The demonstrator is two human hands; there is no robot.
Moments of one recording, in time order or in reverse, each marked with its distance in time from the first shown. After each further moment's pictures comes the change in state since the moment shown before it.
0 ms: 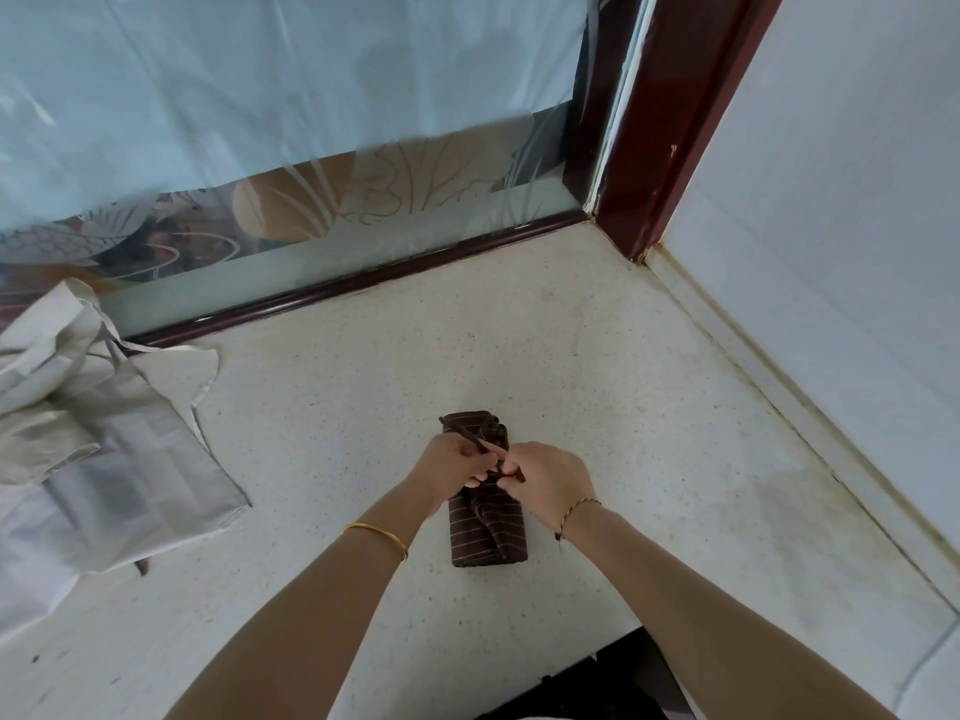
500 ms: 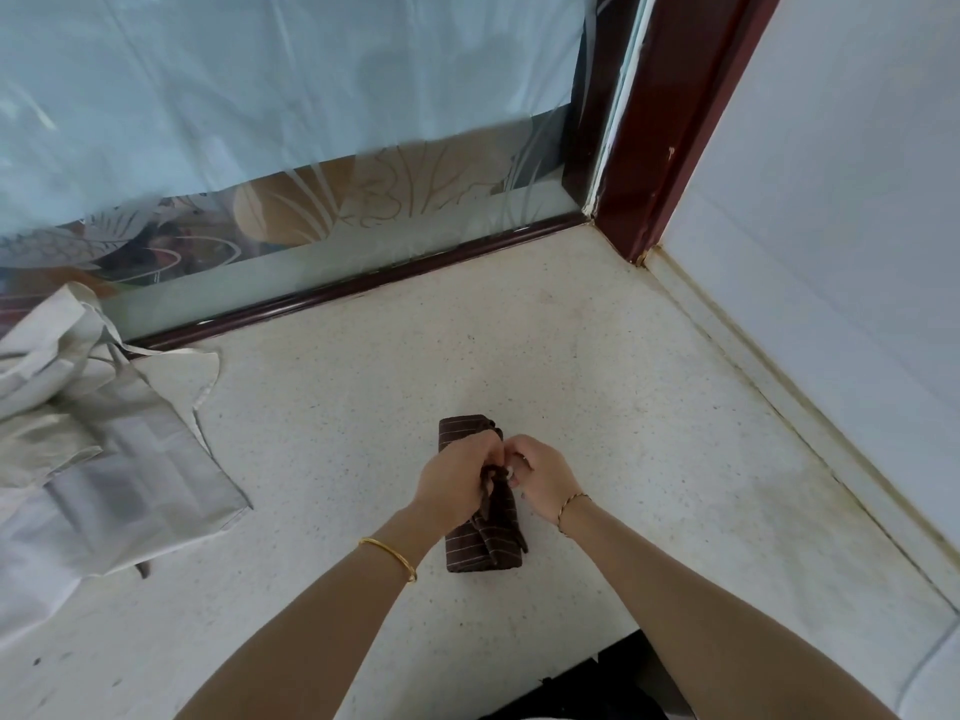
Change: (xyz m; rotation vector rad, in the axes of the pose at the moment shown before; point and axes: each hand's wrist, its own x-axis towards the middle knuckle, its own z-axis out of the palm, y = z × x) left_hand -0.010 -0.007 0.011 0.705 0.124 0.447; right_hand 0.008 0.003 0.015 0.695 -0.032 0.173
